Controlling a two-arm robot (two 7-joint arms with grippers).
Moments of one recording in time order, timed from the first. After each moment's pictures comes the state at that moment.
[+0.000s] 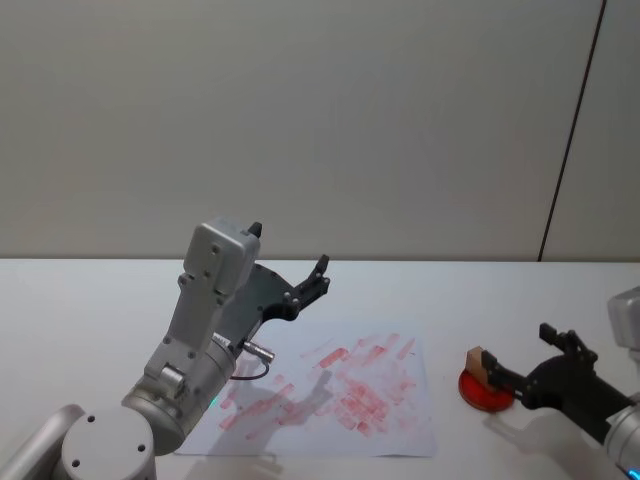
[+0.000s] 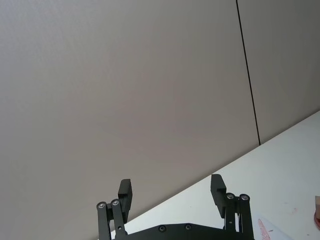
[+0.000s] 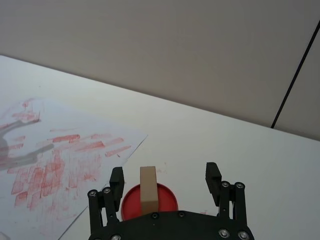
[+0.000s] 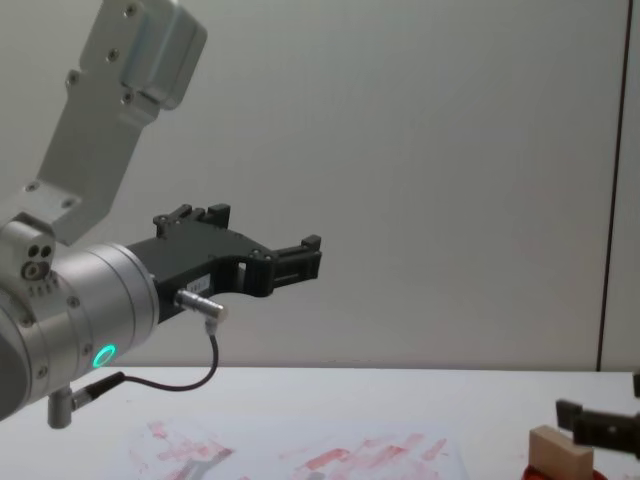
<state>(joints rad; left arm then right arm) -0.24 0.38 0.45 -1.63 -0.20 0.01 -0.01 0.02 0.37 -0.21 -1.57 0.28 0.11 0.27</state>
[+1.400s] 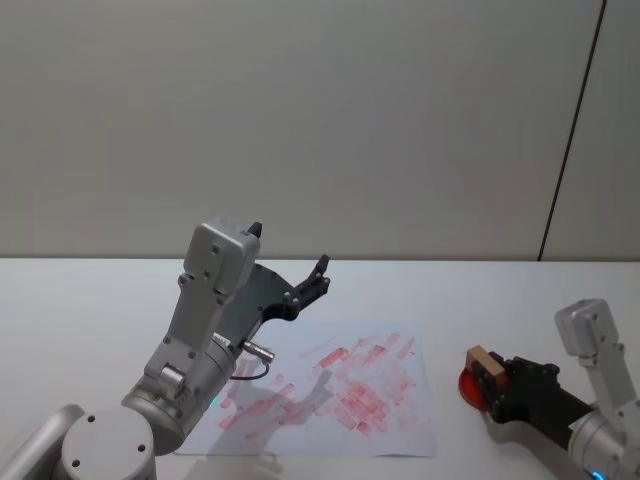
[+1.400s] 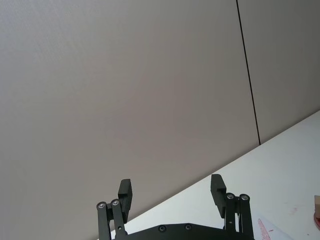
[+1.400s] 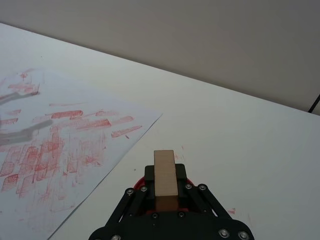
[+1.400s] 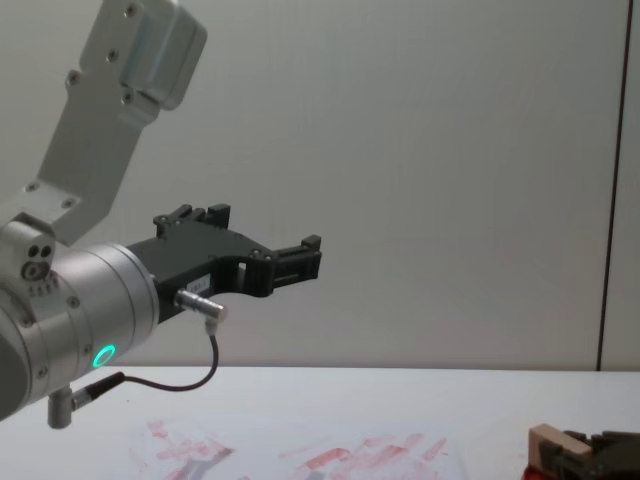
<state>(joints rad) -0.24 0.38 0.45 -1.63 -0.20 0.01 -0.01 0.12 0.31 -0.25 -1.40 0.20 0.11 0.33</state>
